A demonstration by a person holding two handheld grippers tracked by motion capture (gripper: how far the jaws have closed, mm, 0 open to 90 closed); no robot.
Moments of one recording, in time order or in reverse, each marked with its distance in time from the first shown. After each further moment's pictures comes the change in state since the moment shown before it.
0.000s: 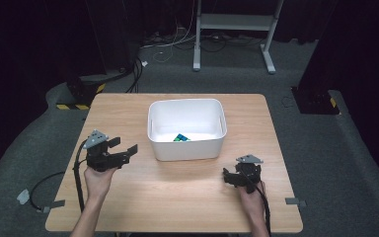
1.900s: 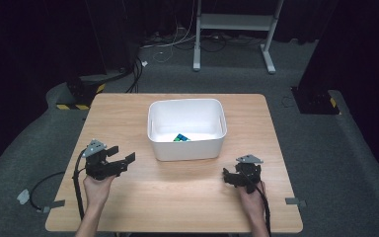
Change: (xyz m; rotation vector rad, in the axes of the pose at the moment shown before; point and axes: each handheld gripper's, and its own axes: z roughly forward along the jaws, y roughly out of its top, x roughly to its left) left arm 0.009 -0.031 0.000 0.030 0.013 -0.039; right arm 0.000 0.000 0.000 0.000 0.000 0.000
